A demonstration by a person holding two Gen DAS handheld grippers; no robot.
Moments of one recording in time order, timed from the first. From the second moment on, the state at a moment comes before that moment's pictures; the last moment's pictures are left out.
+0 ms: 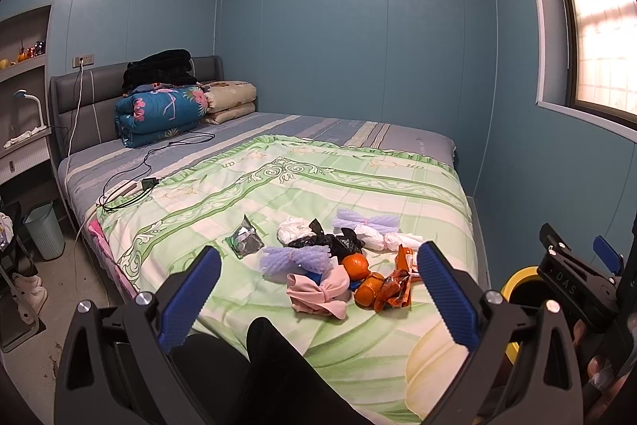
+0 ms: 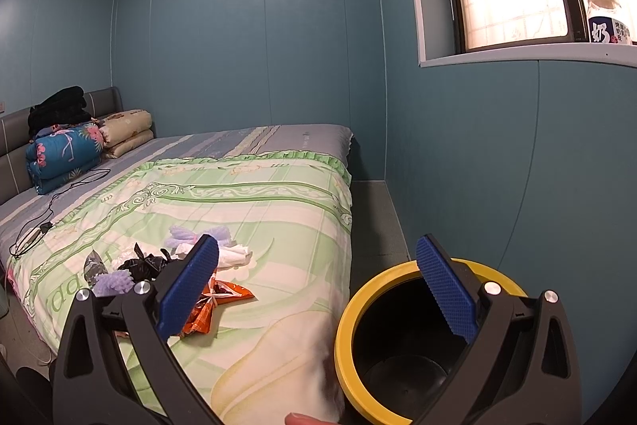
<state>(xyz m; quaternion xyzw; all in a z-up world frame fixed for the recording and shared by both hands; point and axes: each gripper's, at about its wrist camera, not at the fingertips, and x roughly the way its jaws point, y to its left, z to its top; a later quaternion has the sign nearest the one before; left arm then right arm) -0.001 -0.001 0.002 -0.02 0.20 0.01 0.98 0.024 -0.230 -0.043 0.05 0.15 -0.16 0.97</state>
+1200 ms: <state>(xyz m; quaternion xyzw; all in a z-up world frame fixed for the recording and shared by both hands) -0.004 0.002 0.001 -0.02 0.20 0.01 0.98 0.025 -0.229 -0.046 0.05 0.16 -0.16 0.97</state>
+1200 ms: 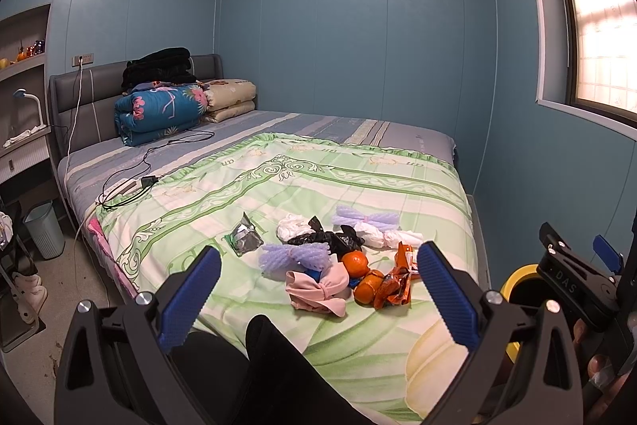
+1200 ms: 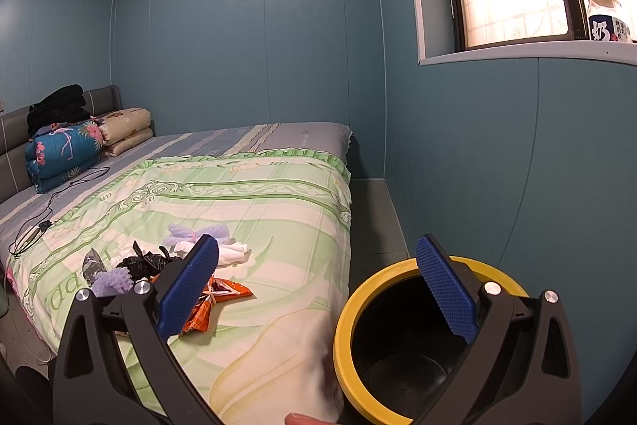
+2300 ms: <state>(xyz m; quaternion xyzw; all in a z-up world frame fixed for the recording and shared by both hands) 0.009 0.016 -0.004 -0.03 0.22 0.01 0.98 0.027 -0.237 -0.055 0.07 0.13 -0.18 0.97</state>
